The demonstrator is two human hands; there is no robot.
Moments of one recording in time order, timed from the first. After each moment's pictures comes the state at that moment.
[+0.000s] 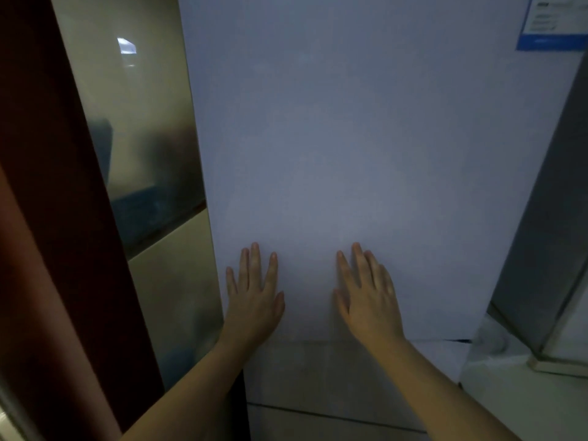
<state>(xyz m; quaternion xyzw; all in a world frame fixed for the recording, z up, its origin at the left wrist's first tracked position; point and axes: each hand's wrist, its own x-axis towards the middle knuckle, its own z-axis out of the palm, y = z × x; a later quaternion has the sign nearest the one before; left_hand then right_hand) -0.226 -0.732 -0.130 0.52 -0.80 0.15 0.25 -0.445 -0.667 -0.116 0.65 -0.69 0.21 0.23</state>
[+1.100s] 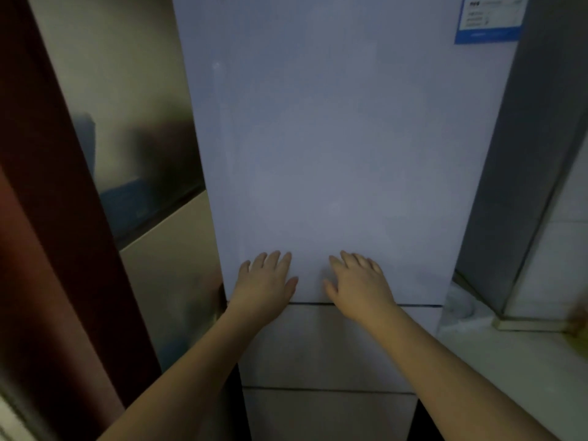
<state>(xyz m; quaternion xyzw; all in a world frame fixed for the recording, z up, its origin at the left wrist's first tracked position) -0.249 -0.688 -0.088 0.48 -0.86 0.12 0.11 -0.429 -0.617 -0.080 0.65 -0.74 0.13 0.10</state>
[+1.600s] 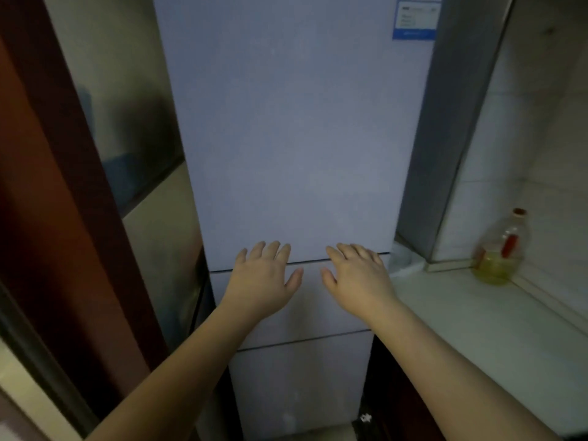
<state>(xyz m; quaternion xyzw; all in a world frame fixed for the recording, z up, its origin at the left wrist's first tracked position) -0.207 -0.587 -0.085 0.38 -0.91 0.10 0.13 -0.364 -0.487 -0.079 0.57 -0.80 0.12 0.11</state>
